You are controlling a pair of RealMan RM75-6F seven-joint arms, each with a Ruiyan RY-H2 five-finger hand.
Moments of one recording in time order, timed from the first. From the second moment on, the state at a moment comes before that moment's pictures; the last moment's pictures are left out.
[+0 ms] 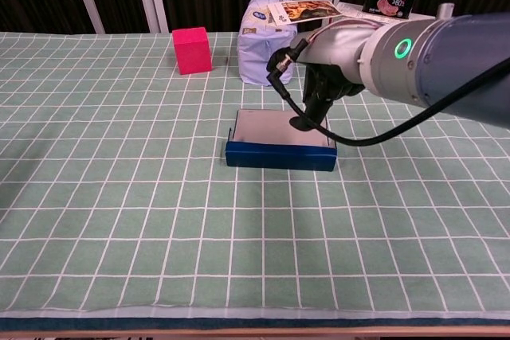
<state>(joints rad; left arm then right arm) -0.12 -1.03 -0.05 -1.69 1.38 1.34 -0.18 1.01 -1.60 0.35 -1.95 -0.32 1.29 -0.93</state>
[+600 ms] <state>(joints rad) -0.12 -1.03 -0.05 -1.69 1.36 1.32 -0.18 1.09 -1.75 0.35 -1.78 -0.21 1.20 -0.88</state>
